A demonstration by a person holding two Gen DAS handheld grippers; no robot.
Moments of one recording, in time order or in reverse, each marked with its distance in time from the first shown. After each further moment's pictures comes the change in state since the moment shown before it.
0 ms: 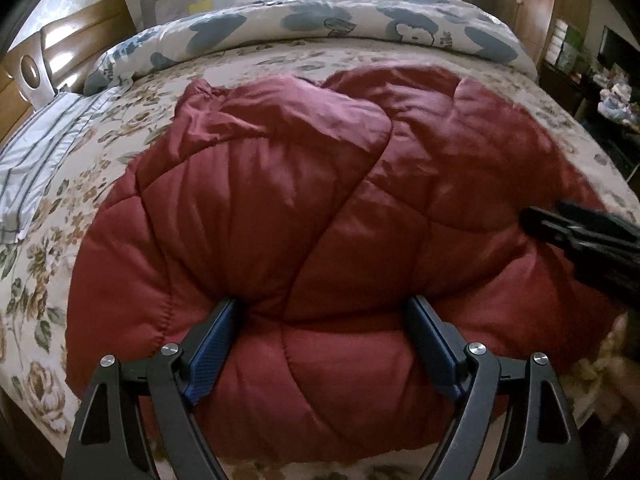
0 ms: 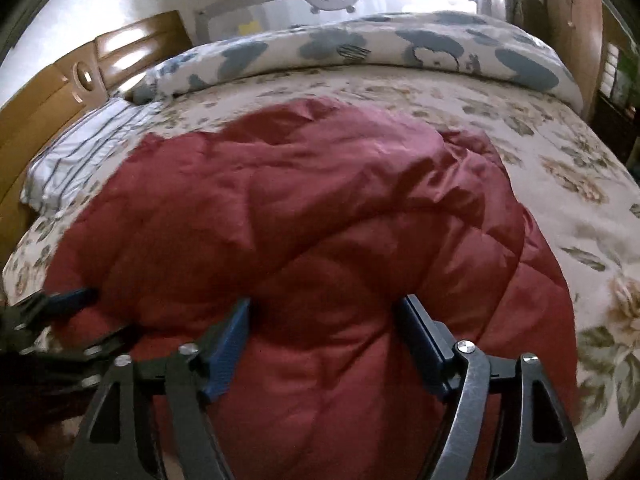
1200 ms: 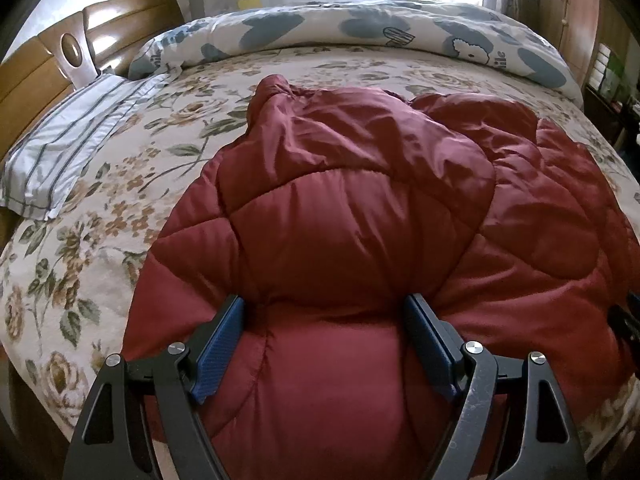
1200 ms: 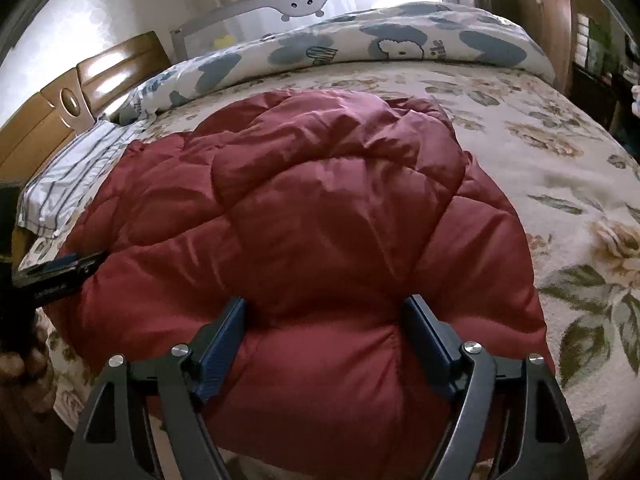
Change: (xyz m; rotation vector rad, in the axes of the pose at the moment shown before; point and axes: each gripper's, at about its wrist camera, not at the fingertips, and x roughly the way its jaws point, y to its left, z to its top) left arm 0.009 0.035 0.008 -0.097 -0.012 0.140; right arm -0.034 -0.021 -0.044 0.082 -0.026 -0.003
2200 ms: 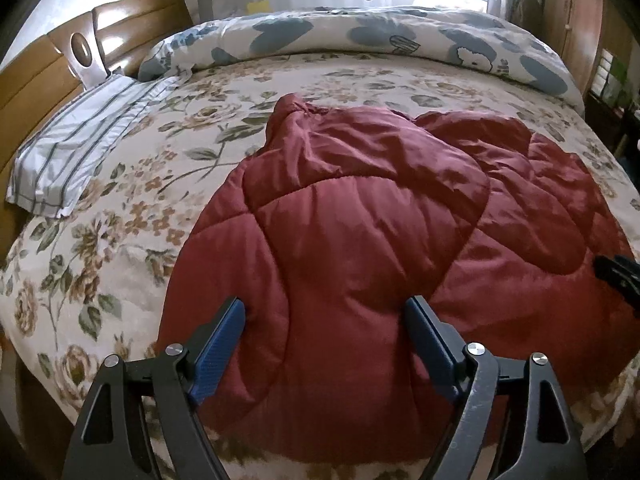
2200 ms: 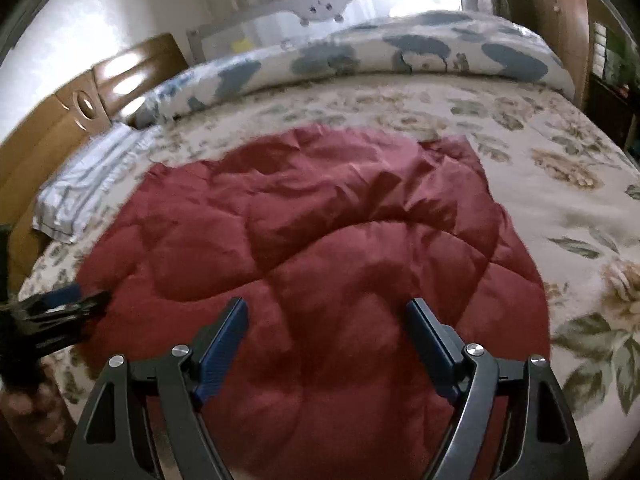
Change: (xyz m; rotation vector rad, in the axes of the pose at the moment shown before) left arm -0.025 0.008 0.004 -0.007 -0.009 0.012; right arm 0.017 0.010 0.045 -0.024 0.025 0.022
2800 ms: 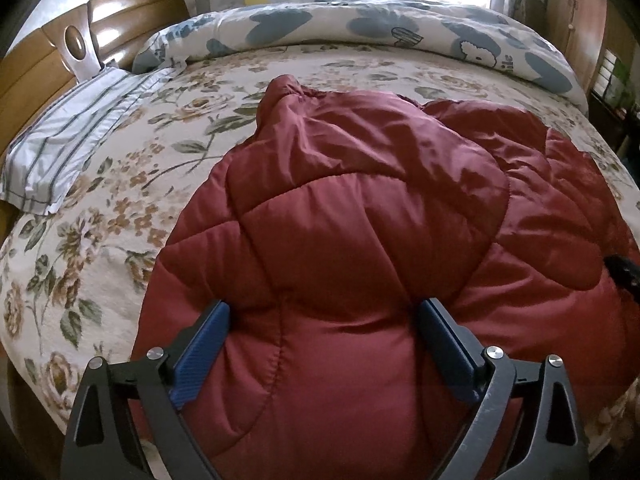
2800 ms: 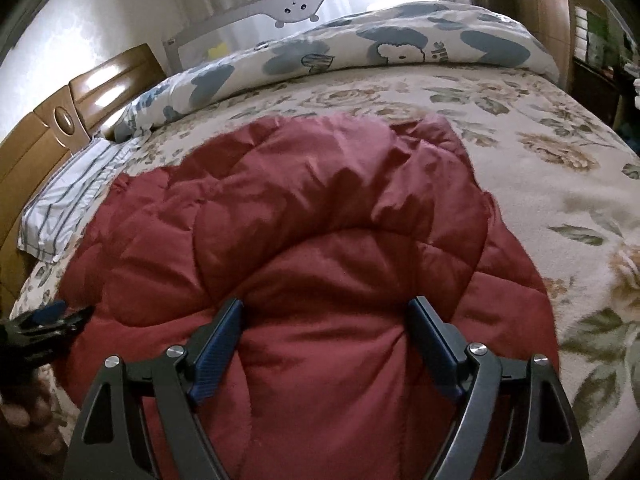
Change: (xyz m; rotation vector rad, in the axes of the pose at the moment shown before) left arm 0.037 0.003 0.005 -0.010 0.018 -0.019; right arm -0.006 -0.010 -0.005 0.051 -0.063 -0.015
